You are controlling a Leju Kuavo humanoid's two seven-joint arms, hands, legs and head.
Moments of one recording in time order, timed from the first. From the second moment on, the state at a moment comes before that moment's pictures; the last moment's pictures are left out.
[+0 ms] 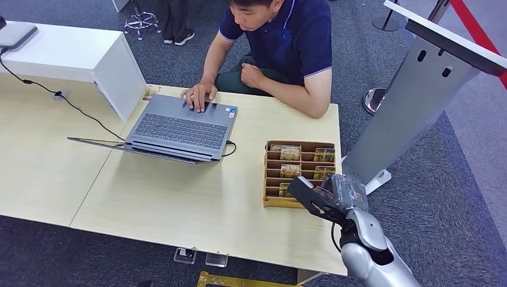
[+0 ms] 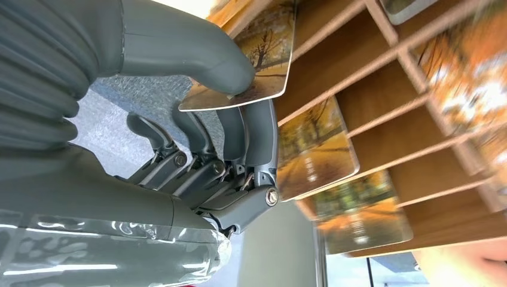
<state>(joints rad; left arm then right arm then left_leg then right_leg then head) -0.11 0.04 -1.01 -0.22 1.29 0.21 -0.05 -0.43 -0.20 0.76 -1.31 0.70 -0.06 0.34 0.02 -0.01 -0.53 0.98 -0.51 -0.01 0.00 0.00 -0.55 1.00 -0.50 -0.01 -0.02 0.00</state>
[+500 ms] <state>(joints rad) -0.11 0.04 -1.01 -0.22 1.26 0.20 -0.07 -0.55 -0.18 0.76 -1.36 0.71 0.00 0.34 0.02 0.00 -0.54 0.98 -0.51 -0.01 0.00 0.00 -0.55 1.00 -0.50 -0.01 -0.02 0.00</state>
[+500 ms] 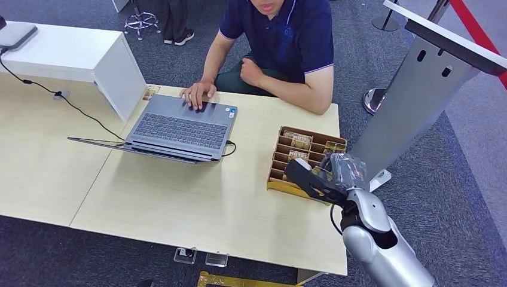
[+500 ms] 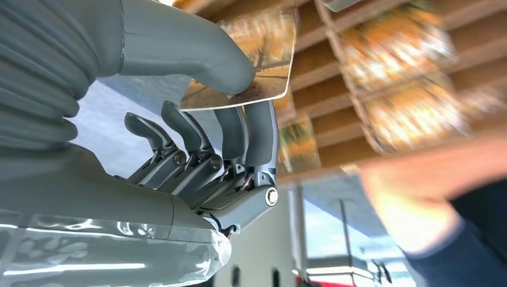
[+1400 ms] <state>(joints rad) -0.12 0.03 -1.05 -0.22 1.22 0.19 -0.07 -0.94 0.01 0.81 -1.02 0.72 -0.10 0.21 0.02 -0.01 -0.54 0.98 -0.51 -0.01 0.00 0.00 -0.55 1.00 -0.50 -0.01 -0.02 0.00</state>
